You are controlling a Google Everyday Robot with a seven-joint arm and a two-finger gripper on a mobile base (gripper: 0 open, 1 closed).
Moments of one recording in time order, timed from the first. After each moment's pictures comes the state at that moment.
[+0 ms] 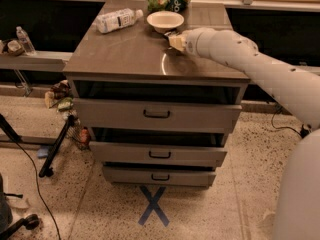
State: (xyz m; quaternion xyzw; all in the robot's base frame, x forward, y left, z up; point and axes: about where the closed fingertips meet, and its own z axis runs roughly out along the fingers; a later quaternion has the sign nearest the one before) arm 0.847 -0.086 0.865 -0.22 0.77 0.11 0.59
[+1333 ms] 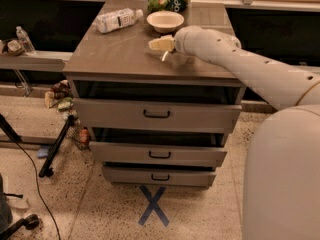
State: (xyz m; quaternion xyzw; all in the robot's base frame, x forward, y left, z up) arm 0.877 -0.053 0.855 -0.22 0.77 0.11 0.59
